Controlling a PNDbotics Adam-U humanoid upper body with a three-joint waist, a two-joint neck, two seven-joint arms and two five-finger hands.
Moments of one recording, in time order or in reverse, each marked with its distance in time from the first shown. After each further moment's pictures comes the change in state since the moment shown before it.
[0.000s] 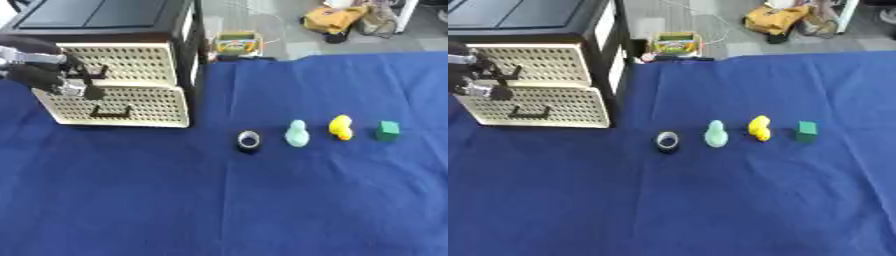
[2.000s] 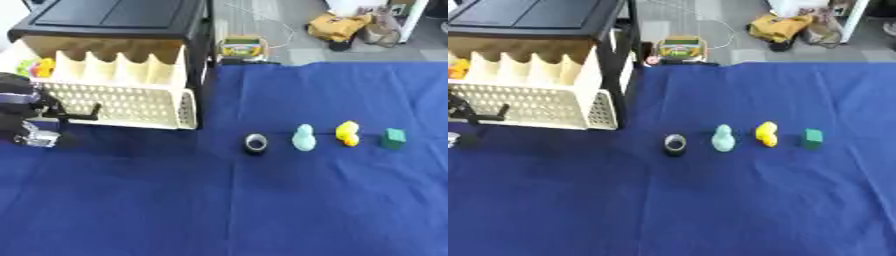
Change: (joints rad) left arm 0.318 0.224 -0.017 -0.490 0.127 0.159 -0.039; right arm -0.004 0.009 -0.011 0.000 0.000 -0.001 -0.015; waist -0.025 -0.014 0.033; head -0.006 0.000
